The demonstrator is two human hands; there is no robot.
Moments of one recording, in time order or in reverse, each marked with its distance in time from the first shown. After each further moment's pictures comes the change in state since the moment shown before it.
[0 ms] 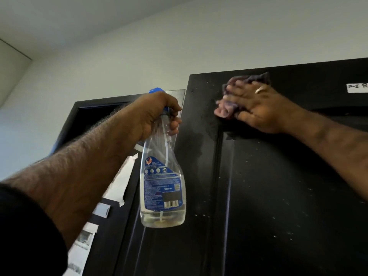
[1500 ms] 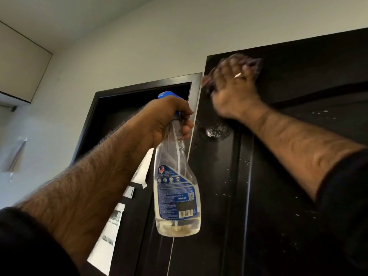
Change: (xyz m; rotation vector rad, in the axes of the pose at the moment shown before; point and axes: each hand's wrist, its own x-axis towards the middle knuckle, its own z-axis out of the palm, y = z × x) left_hand -0.032 -0.037 -0.017 -0.009 0.020 -0.004; right_hand 0.070 -0.117 0.012 0.041 0.000 0.360
